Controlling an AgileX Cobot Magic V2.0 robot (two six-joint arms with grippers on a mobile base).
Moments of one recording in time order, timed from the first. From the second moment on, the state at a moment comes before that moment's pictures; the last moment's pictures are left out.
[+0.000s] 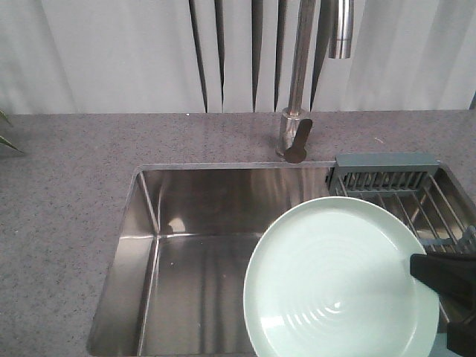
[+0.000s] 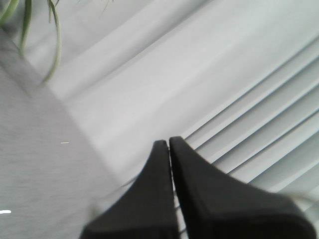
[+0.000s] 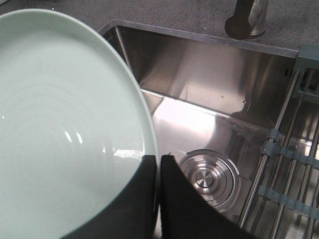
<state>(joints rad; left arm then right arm) 0.03 -0.01 0.00 -0.60 -0.11 -0.62 -0.31 0.70 -0.53 1.05 1.00 -1.12</state>
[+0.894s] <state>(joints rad) -0.18 0.75 -0.72 -0.12 -0.07 -0.72 -0.31 0.70 -0.53 1.05 1.00 -1.12</state>
